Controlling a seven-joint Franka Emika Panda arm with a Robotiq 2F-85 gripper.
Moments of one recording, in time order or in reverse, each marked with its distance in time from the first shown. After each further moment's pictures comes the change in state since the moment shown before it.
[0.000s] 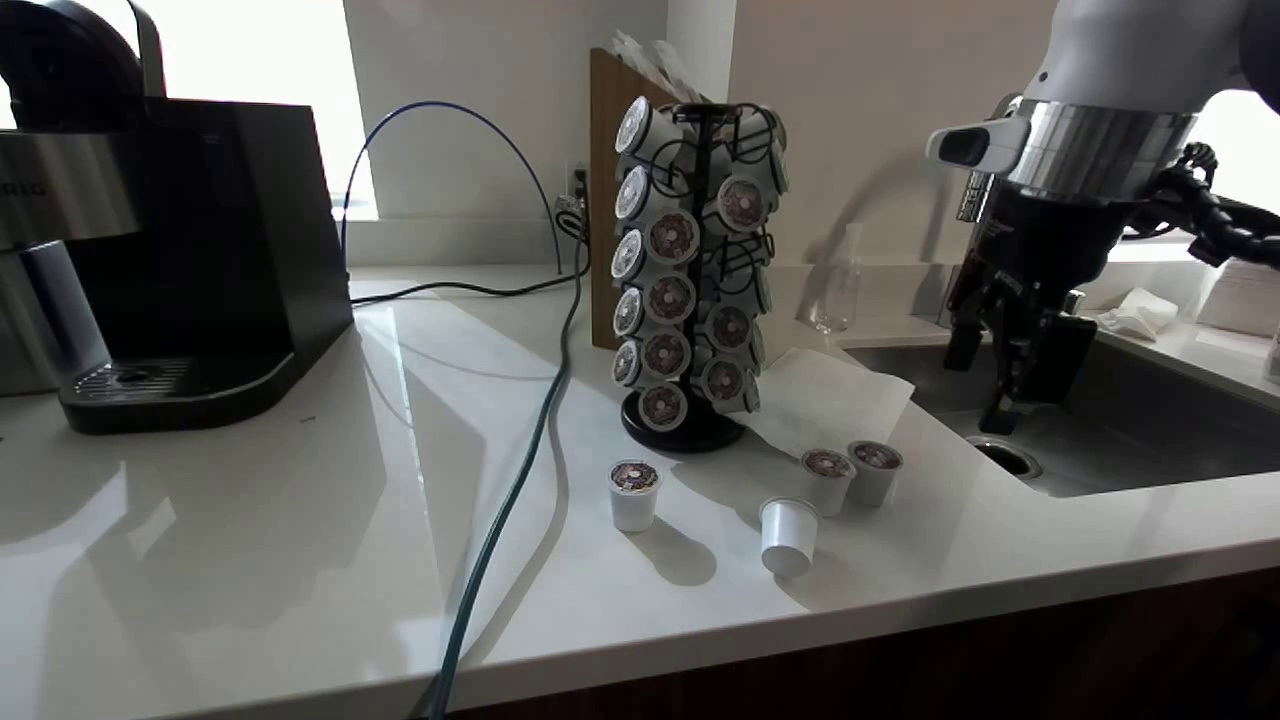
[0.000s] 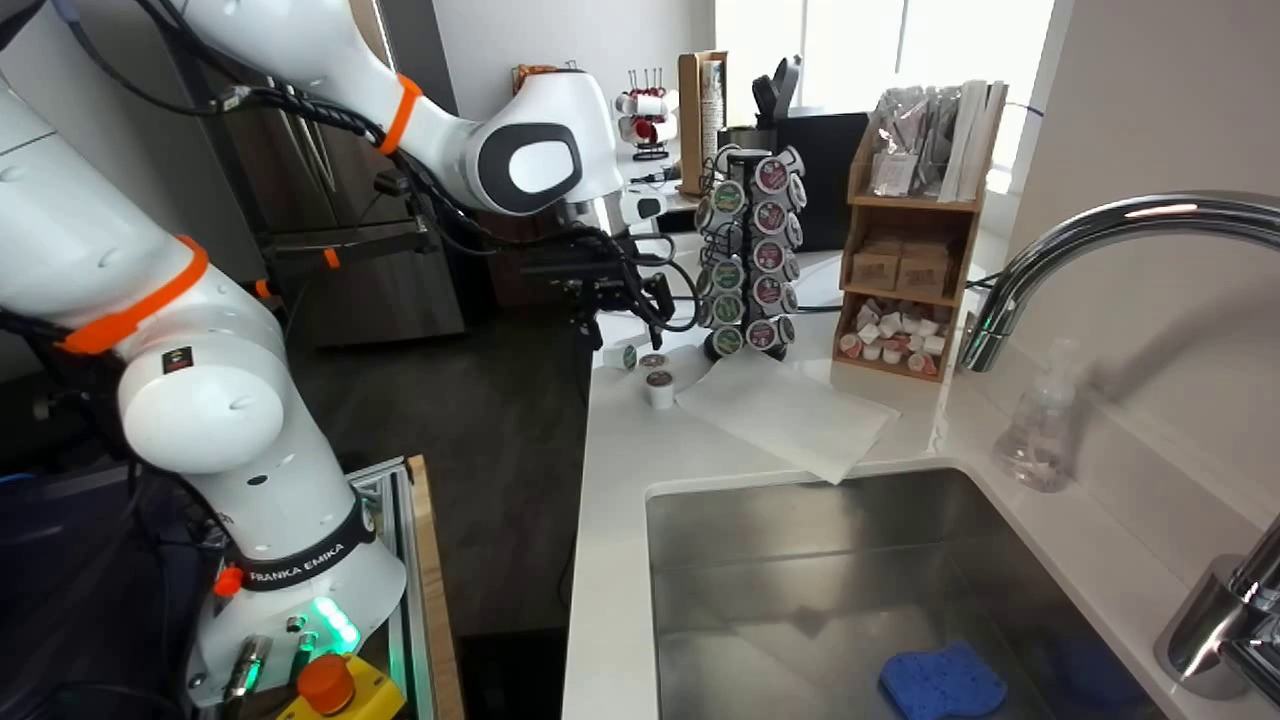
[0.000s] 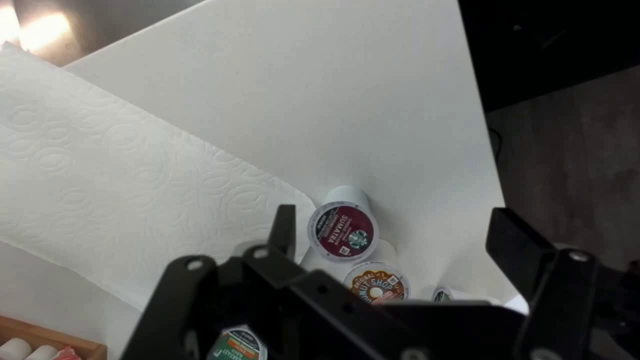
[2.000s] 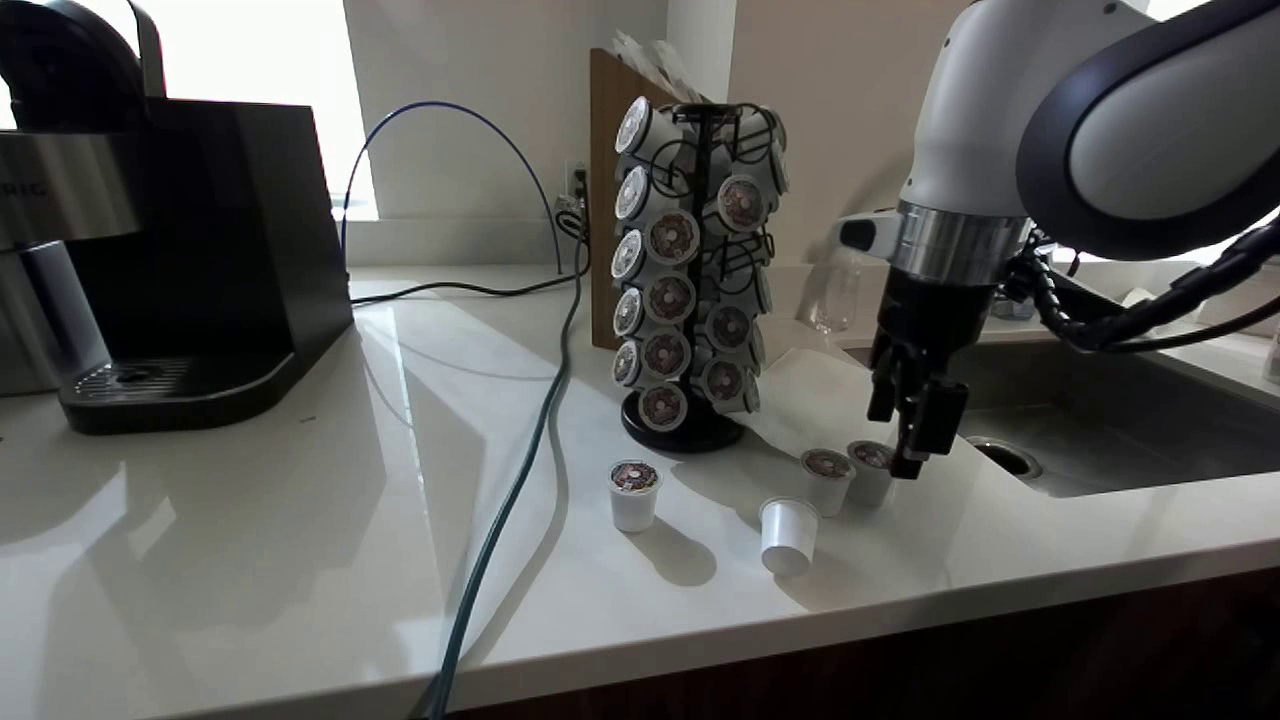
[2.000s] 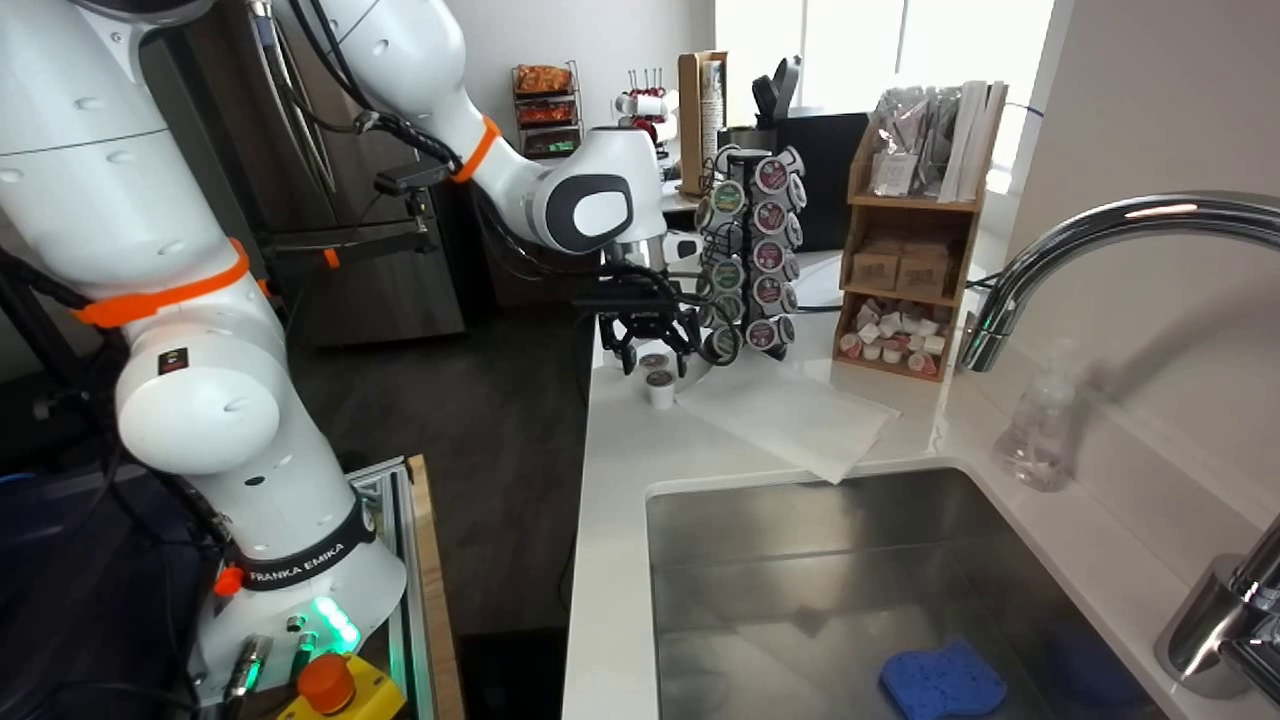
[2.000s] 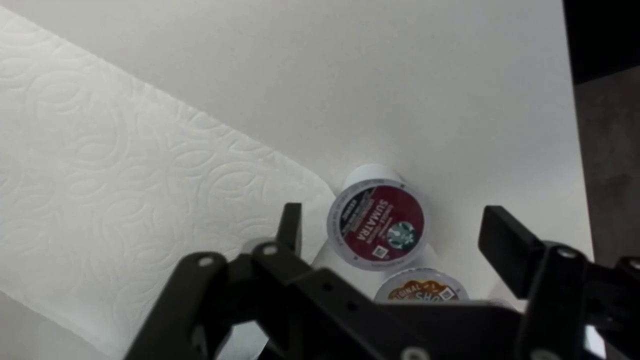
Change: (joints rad) arm -0.029 0.304 0.039 0.144 0.031 0.106 -0.031
